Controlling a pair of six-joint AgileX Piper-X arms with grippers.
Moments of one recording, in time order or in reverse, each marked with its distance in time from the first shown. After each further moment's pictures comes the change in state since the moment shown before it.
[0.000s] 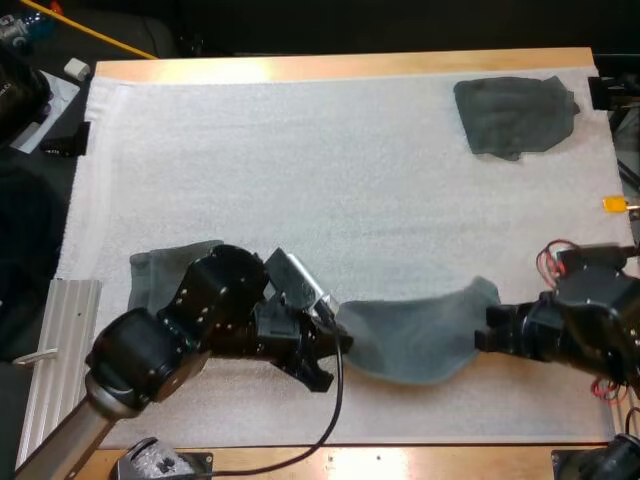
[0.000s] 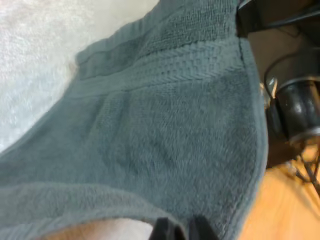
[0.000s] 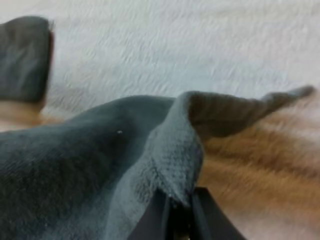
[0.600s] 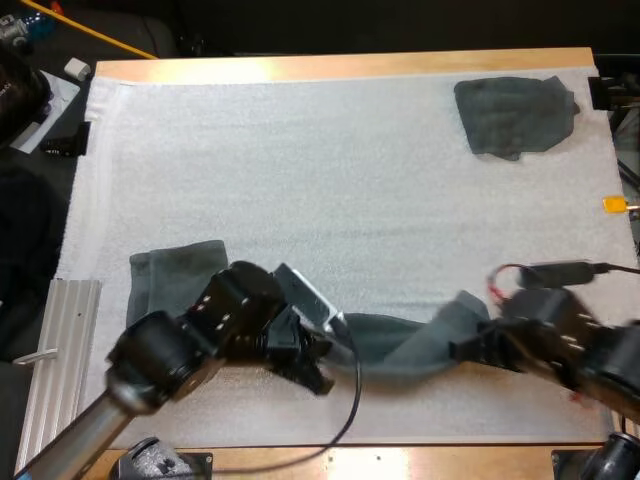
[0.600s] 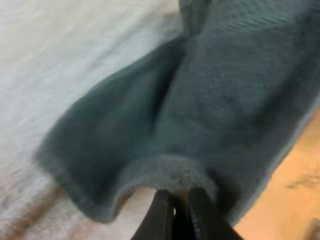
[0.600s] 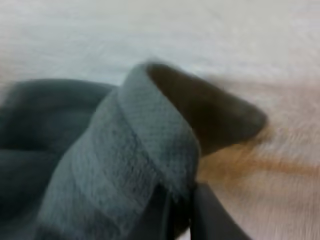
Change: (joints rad) left arm -0.047 0.016 0.051 0.089 -0.241 0.034; right arm 0.185 0.096 0.059 0.027 0.191 0.152
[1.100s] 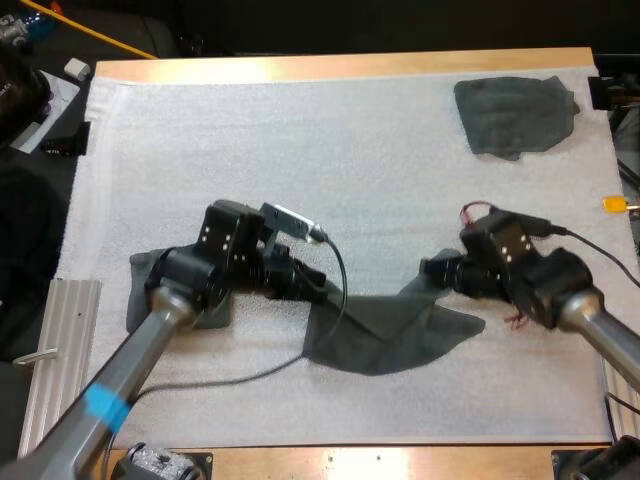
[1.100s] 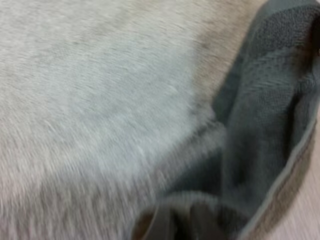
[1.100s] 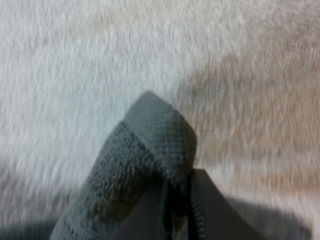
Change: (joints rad) left arm 0.337 0.278 0.112 -0.356 0.197 0.084; right arm -0.287 0.369 0.112 -0.449 -0.077 -0.003
